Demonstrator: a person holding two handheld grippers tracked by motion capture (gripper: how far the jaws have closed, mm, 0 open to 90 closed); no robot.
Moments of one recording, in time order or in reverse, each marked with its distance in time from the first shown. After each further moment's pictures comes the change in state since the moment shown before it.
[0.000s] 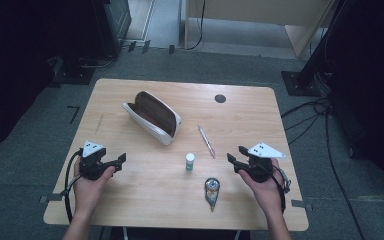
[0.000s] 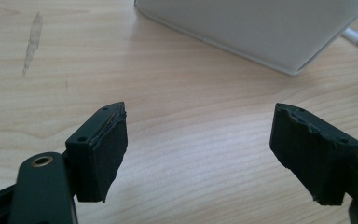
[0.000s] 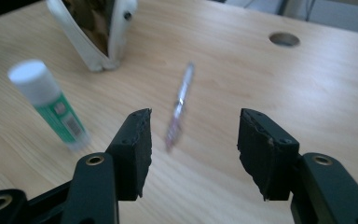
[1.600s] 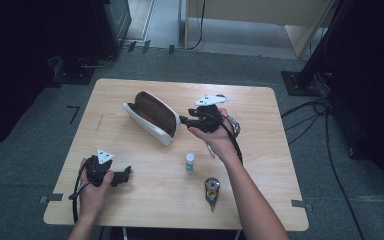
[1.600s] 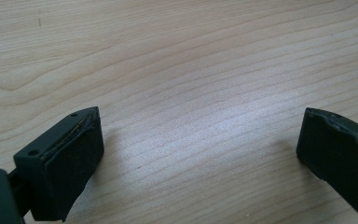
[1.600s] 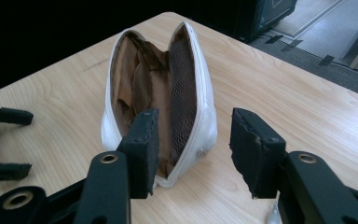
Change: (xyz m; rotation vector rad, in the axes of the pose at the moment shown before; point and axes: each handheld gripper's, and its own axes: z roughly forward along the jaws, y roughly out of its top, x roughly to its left) left arm -0.003 -0.032 0.032 0.139 0.072 0.141; right arm 0.048 0.127 0.121 0.047 0.207 -0.076
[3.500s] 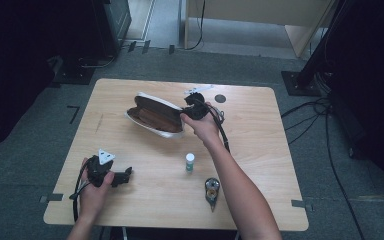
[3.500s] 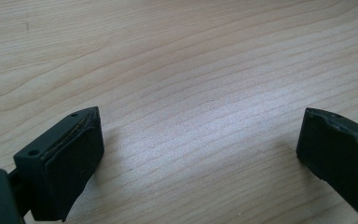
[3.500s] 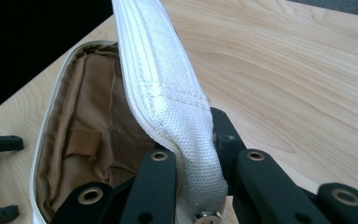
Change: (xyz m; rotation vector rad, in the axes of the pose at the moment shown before) left arm -0.001 0.000 0.000 0.000 -0.022 0.021; right arm -0.036 0.006 0.072 0.132 0.103 0.198
